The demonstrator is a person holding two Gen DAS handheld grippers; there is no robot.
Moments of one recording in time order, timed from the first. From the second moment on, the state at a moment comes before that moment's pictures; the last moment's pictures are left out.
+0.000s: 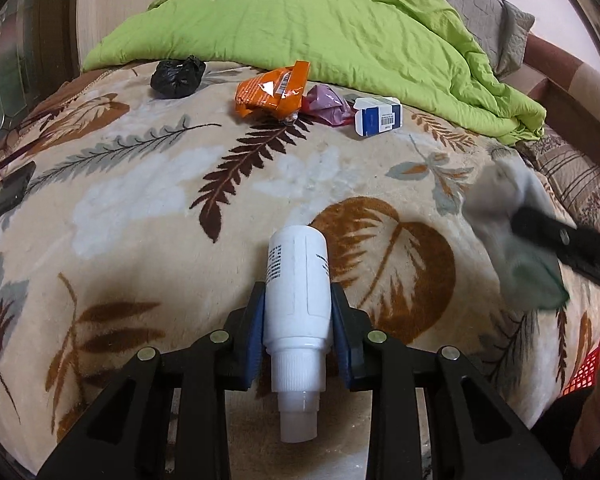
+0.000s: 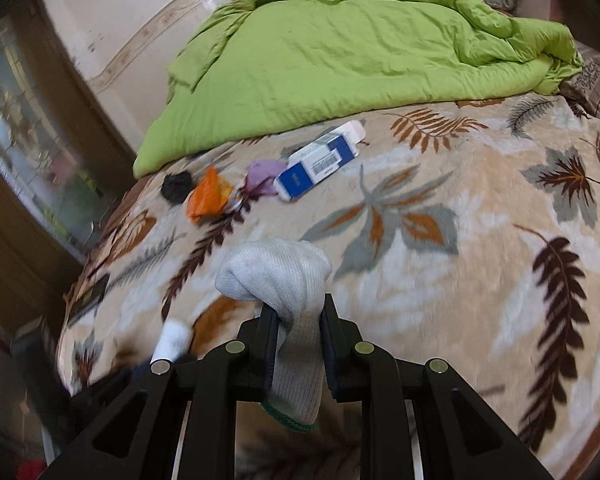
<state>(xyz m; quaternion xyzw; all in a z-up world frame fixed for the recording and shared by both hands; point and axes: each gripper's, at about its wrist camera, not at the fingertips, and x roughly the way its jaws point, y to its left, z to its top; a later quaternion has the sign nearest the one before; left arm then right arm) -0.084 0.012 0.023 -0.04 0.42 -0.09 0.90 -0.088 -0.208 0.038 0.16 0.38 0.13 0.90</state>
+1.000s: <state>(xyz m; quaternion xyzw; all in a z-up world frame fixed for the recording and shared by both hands) -0.108 0.003 0.060 -0.01 0.30 -0.09 0.95 -0.128 -0.243 0.060 0.14 0.33 0.09 0.93</state>
